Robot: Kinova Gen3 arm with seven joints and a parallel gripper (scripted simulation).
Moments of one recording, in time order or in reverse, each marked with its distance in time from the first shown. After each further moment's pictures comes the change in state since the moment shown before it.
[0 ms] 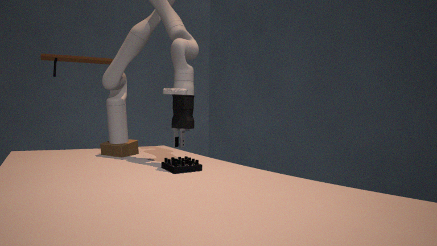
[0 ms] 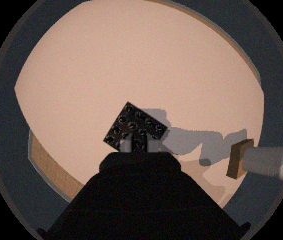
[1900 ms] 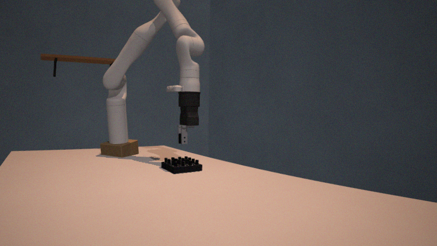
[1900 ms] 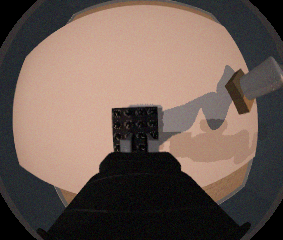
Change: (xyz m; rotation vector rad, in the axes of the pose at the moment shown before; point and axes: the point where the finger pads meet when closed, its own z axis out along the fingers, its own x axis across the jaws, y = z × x) arm -0.007 0.013 -0.011 0.001 -0.015 0.611
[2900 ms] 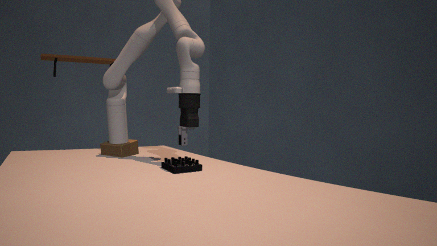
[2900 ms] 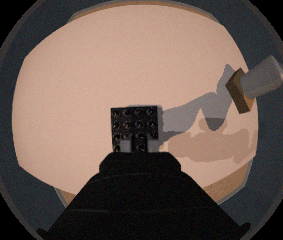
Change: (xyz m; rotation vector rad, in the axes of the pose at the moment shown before) arm 0.001 0.001 0.005 0.002 0.004 0.005
